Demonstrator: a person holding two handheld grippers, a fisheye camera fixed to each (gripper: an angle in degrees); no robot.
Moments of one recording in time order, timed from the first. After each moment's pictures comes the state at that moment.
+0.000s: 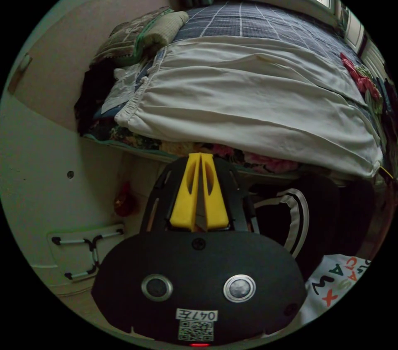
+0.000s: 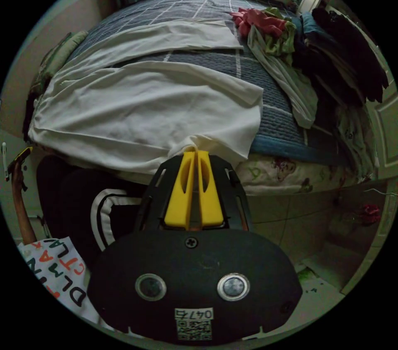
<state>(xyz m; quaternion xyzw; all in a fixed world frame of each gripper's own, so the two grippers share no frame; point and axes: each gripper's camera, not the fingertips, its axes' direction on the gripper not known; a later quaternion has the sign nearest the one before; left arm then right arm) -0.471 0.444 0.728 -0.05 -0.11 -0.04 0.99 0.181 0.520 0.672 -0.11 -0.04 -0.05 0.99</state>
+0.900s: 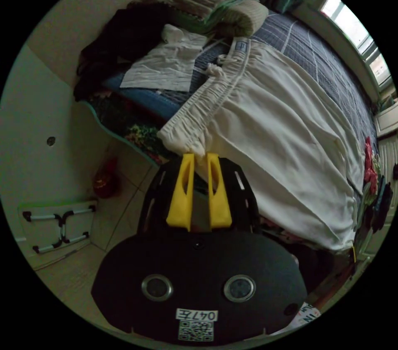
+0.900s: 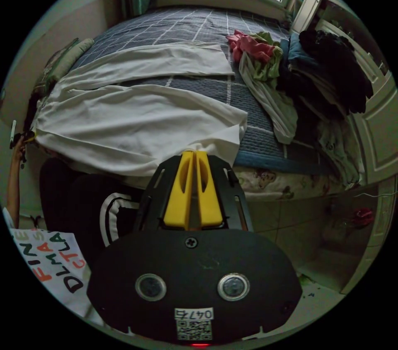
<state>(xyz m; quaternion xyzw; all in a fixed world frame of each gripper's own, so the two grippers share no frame) -0.694 0.389 0.769 -0.08 -0.06 -0.24 0.97 0.188 0.527 0.621 -0.05 -0.02 -0.06 1.00</state>
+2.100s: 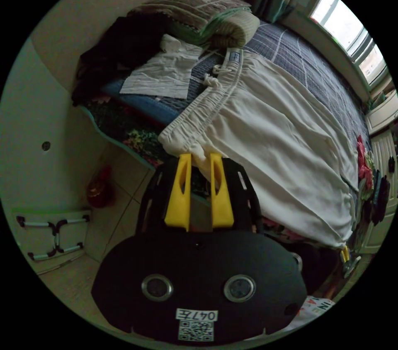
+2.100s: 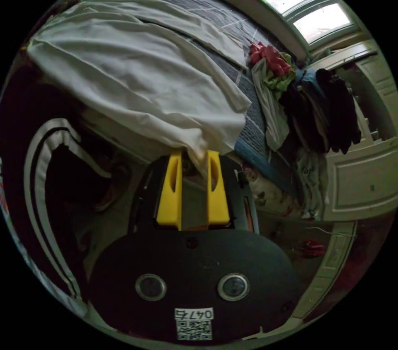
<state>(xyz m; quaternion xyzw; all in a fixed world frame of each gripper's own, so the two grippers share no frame) -0.732 0.381 0.758 -0.04 -0.04 -0.23 0.97 0.121 0.577 0.661 -0.04 0.14 -0.23 0.96</state>
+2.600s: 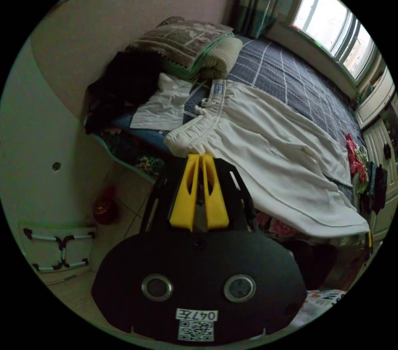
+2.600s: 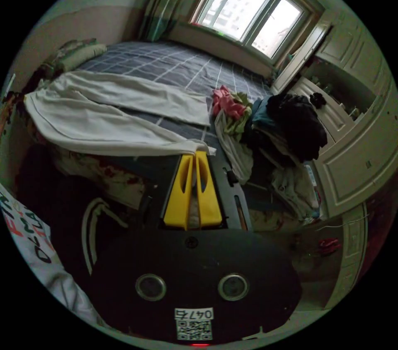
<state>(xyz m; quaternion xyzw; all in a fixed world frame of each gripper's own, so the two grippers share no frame) -0.721 0.350 0.689 0.03 -0.04 -0.19 0.98 0.120 0.511 0.536 0.12 0.08 -0.14 0.98</state>
